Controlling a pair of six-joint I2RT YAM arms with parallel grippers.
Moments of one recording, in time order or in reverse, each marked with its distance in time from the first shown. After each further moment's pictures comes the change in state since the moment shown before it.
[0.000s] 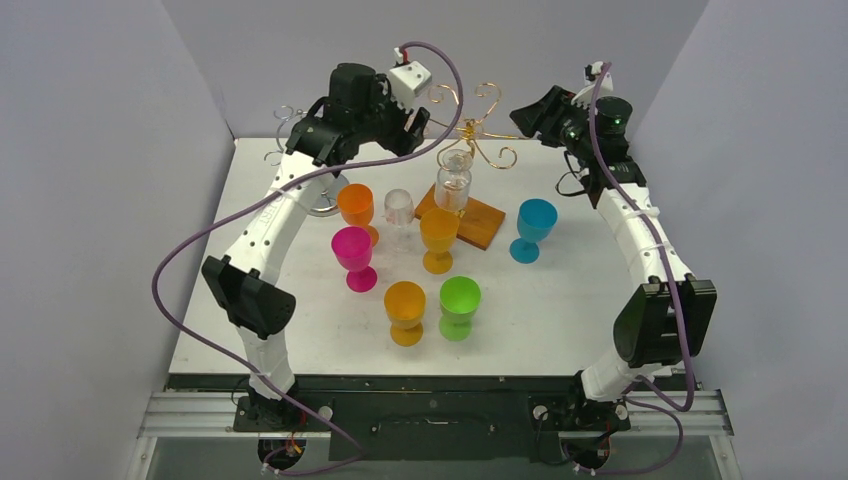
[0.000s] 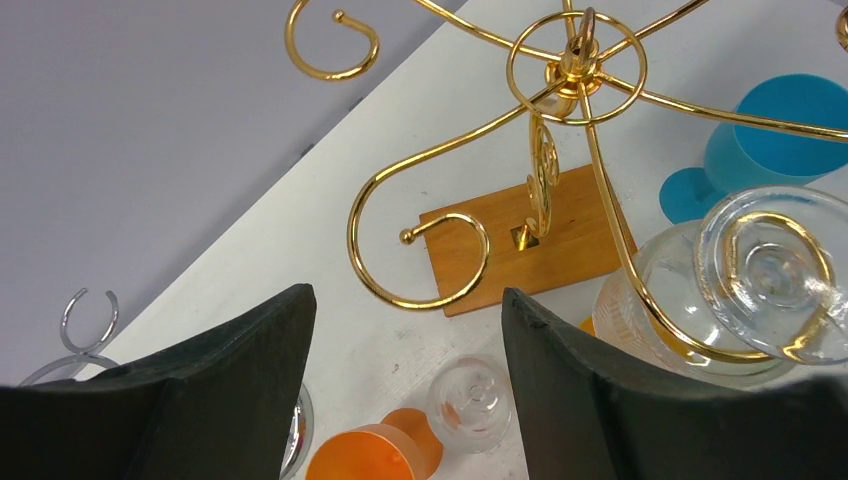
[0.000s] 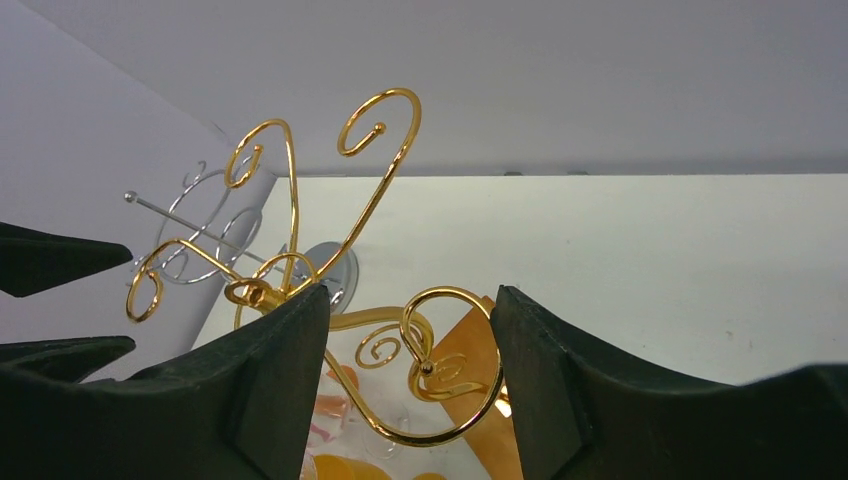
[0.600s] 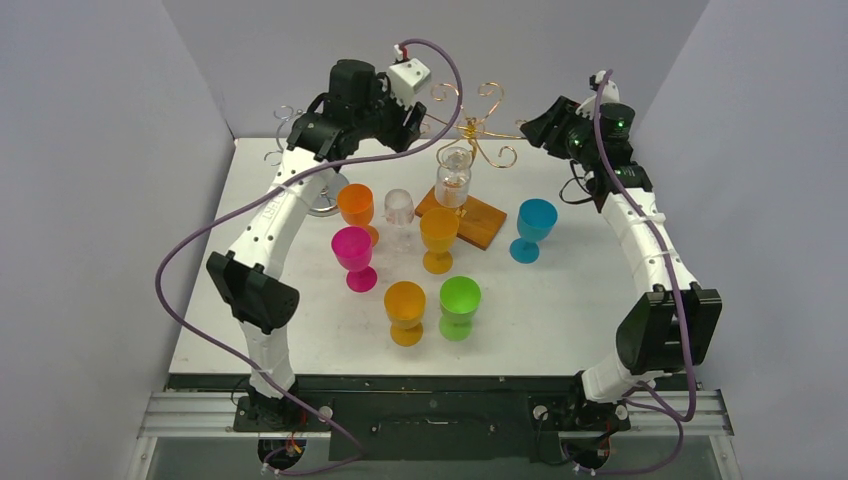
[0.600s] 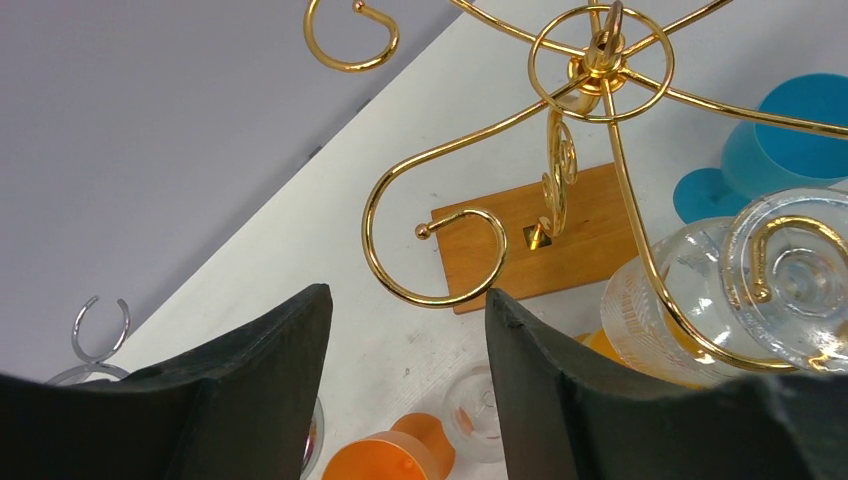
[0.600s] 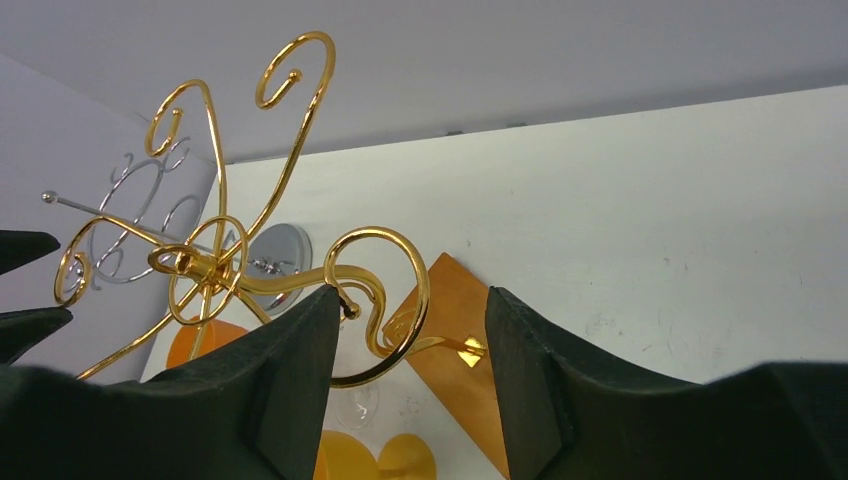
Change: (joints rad) left arm 0.018 0.028 0.037 -0.010 0.004 0.019; right arm -0.007 -0.048 -0.023 -0.150 0.102 -0.052
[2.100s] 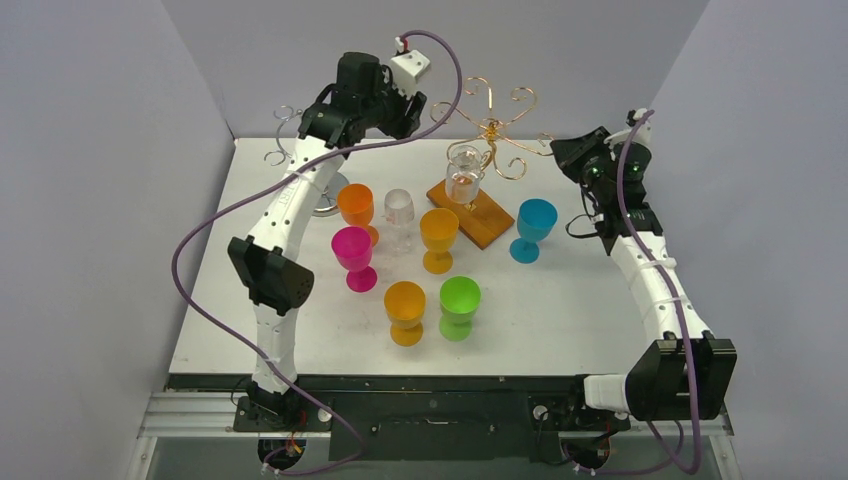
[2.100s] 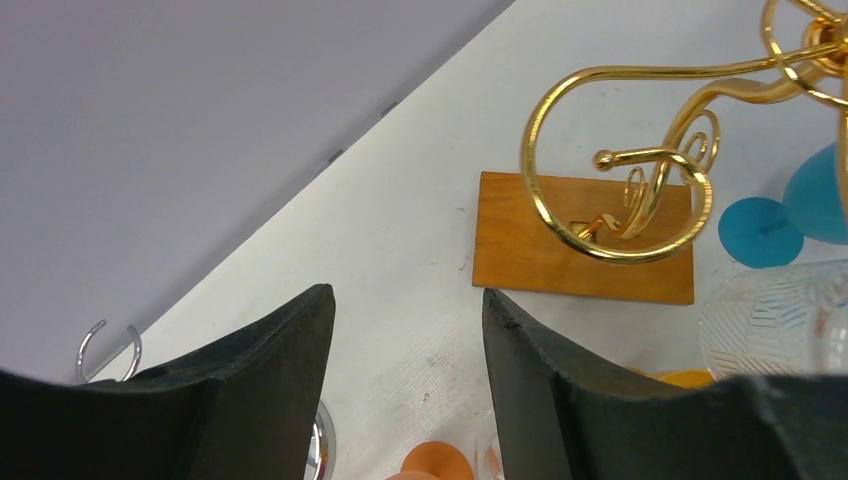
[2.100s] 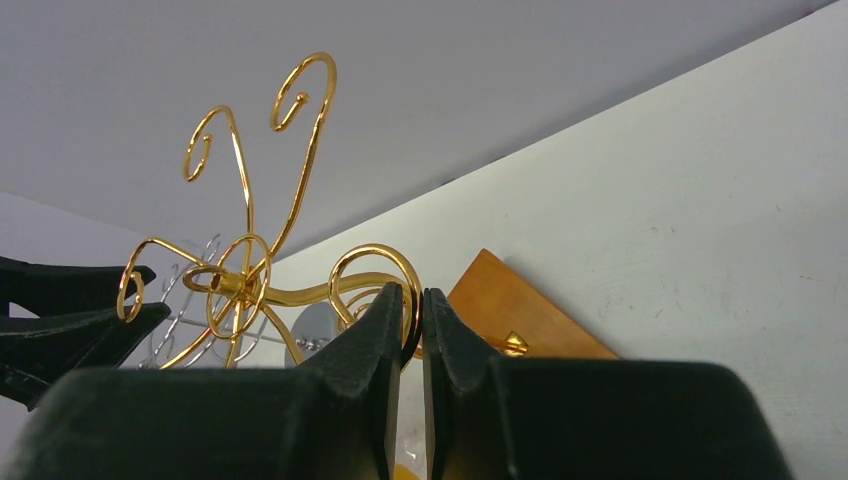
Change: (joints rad) left arm 0.027 0.182 0.214 -0.037 -0.022 -0.010; right arm -0.055 -0.256 -0.348 0.204 0.146 0.265
